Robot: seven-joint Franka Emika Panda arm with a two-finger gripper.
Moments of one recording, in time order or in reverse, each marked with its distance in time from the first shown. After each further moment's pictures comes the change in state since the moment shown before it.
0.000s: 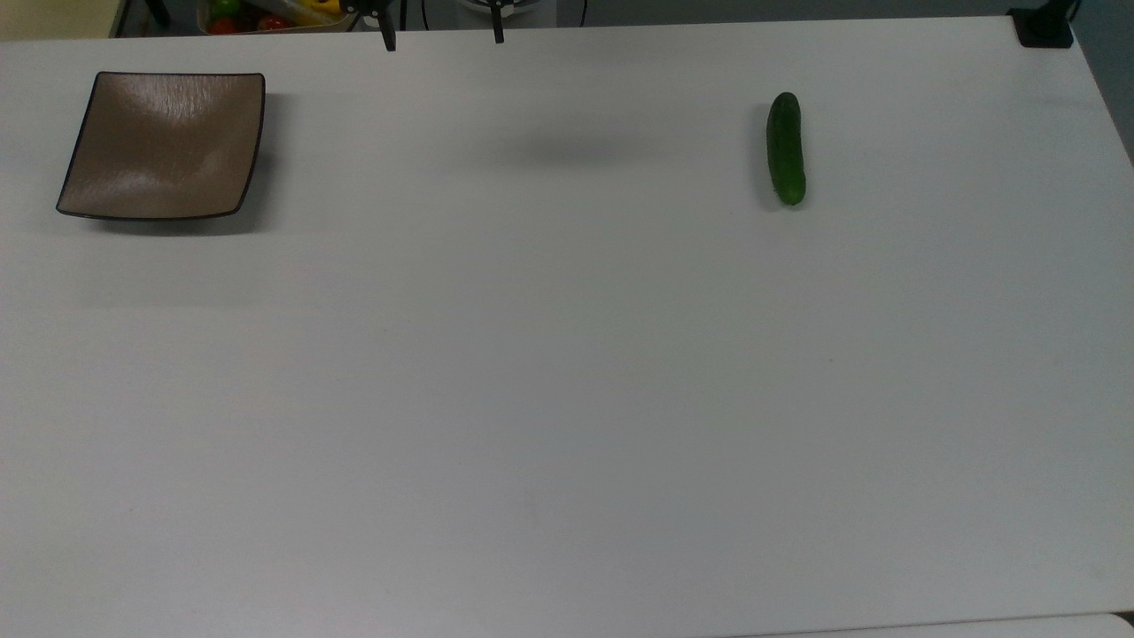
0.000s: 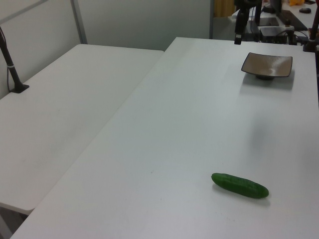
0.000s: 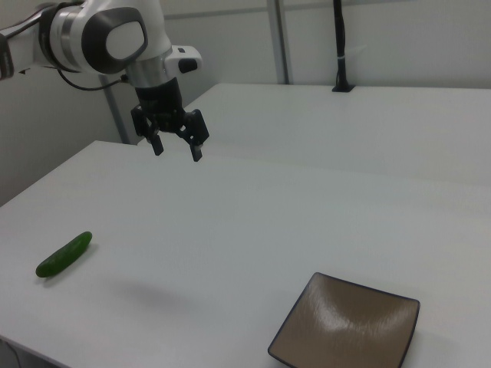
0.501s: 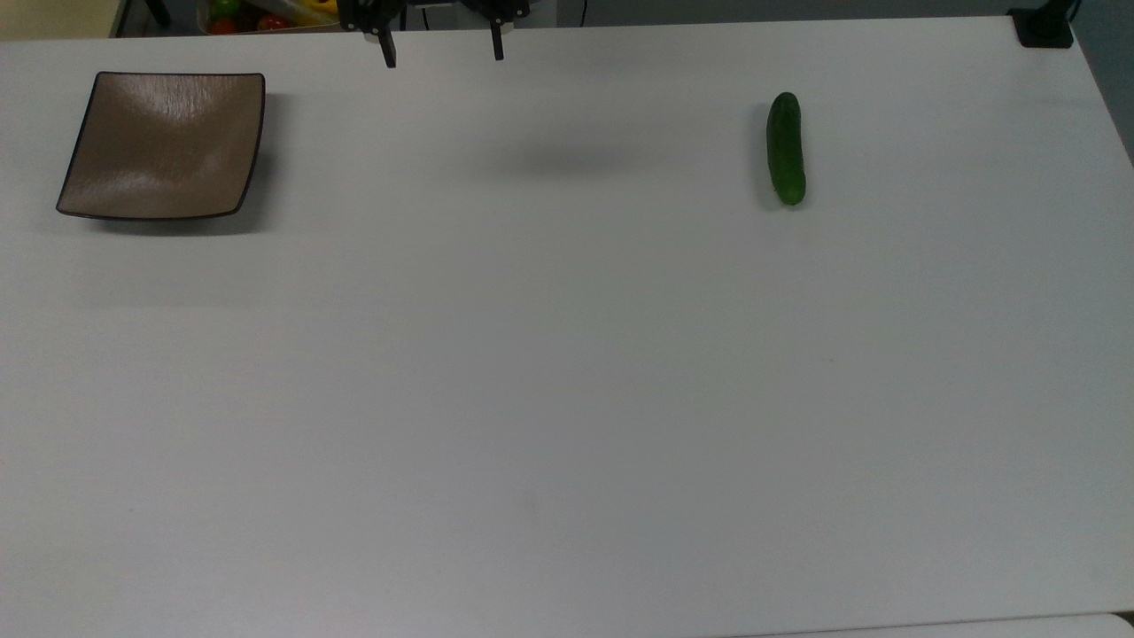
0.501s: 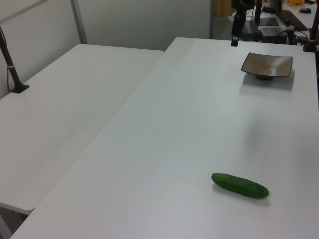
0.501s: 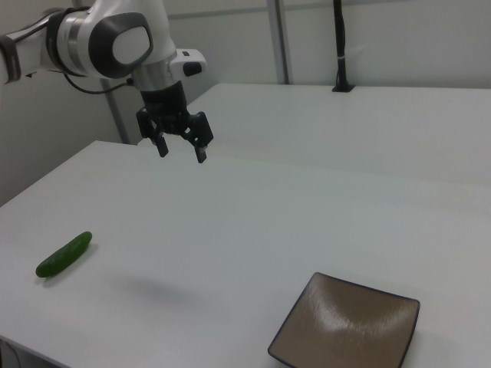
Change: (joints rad) arm 0.000 0.023 0.000 0.001 0.000 0.031 0.000
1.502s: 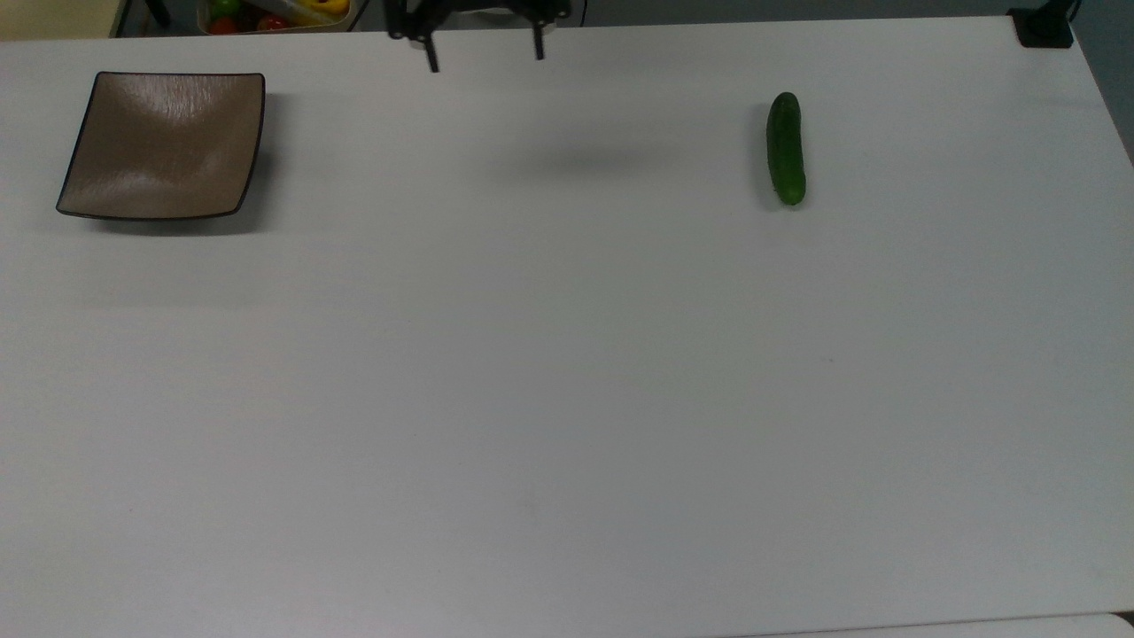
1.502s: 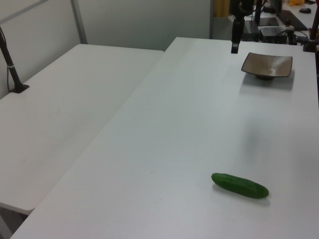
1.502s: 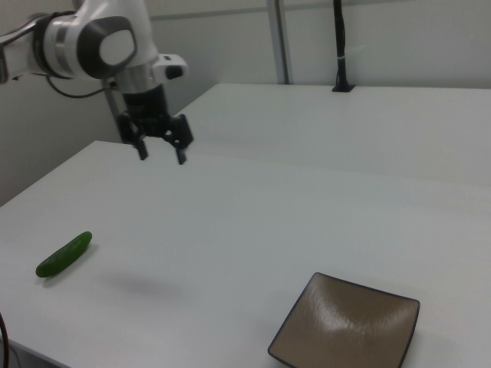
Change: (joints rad) arm 0.071 0.005 0.015 -0.007 0.000 -0.024 0.012
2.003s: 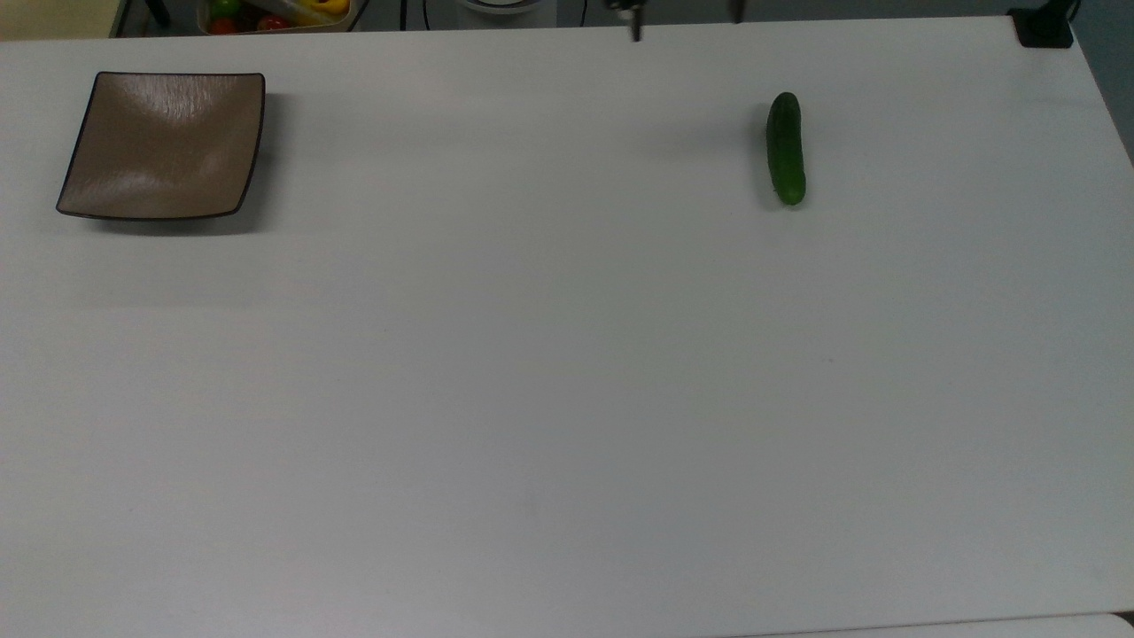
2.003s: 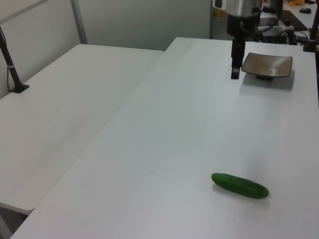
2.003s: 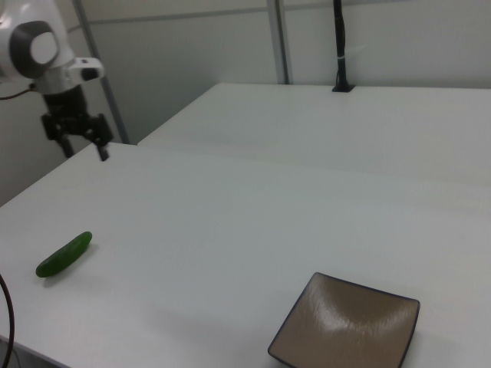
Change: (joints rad) arm 0.145 -0.001 0.178 0.006 0.000 -0.003 0.283
